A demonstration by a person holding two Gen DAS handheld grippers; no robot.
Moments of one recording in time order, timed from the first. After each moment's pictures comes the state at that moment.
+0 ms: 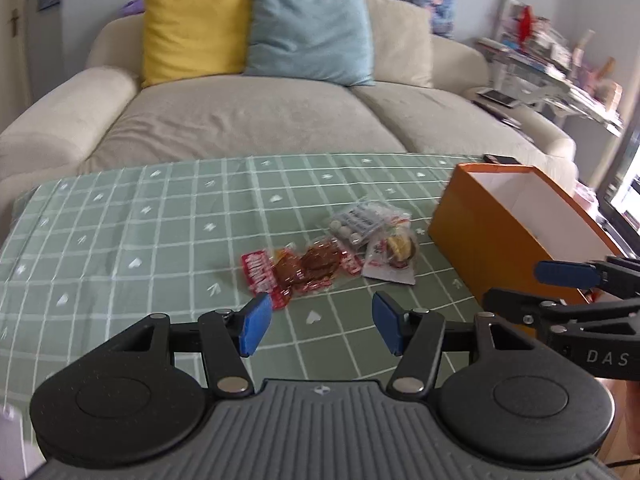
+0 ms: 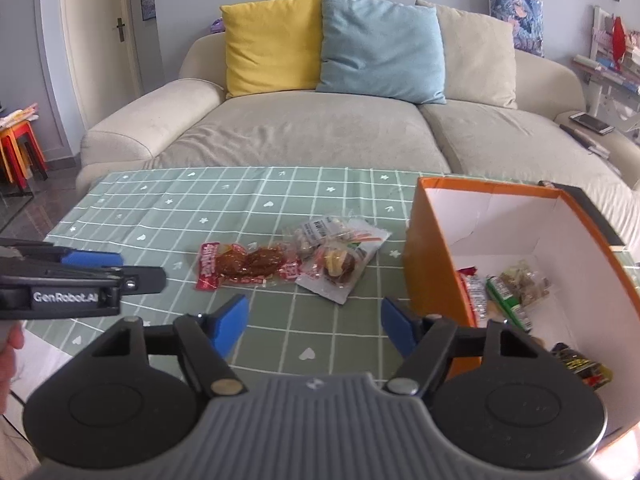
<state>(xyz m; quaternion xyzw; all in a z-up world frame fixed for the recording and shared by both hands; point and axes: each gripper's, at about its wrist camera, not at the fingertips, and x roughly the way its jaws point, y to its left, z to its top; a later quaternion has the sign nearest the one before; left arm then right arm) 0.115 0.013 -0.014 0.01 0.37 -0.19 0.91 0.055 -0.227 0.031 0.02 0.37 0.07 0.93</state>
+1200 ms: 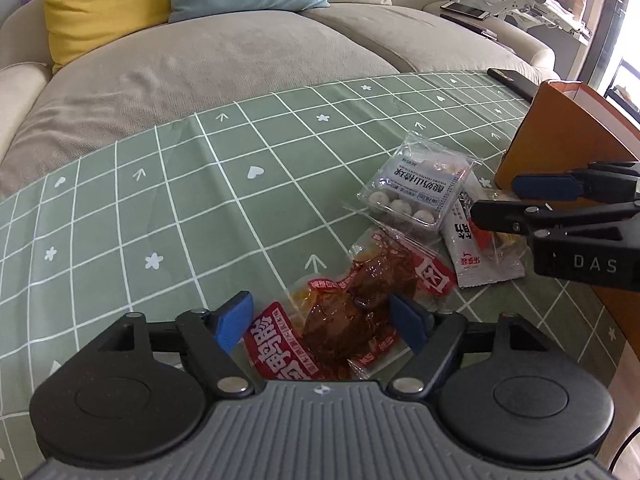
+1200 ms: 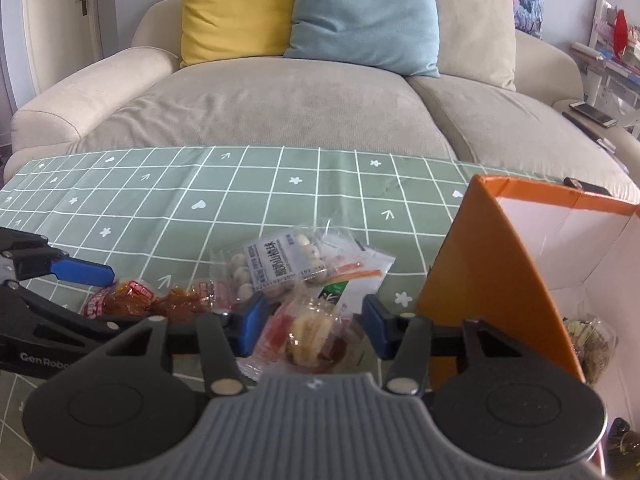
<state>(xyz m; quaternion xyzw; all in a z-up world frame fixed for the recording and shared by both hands) 0.264 0.000 -0.112 0.09 0.43 -0.26 0.86 0.204 -0.215 -0.060 -0.01 0.40 0.02 0.92</state>
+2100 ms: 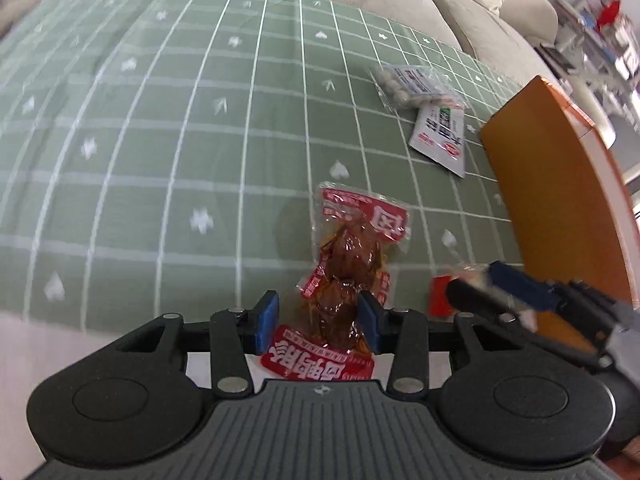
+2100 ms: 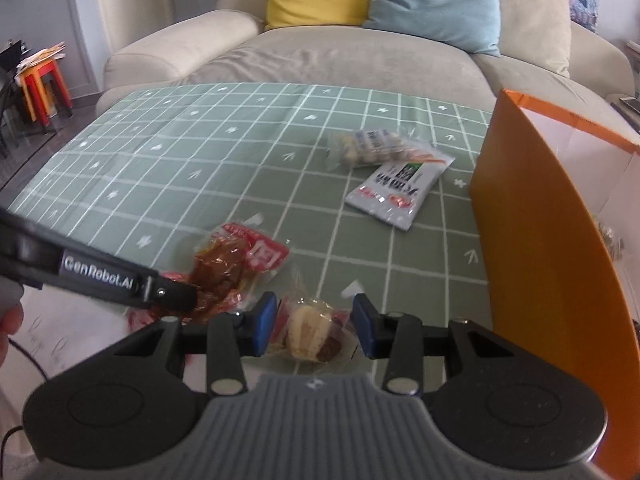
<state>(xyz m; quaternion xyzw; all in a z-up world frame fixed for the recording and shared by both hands) 0.122 0.034 -0.095 -0.12 0.56 -0.14 0.81 0.057 -0.196 -0.045 -0.02 0.44 0.13 0.89</state>
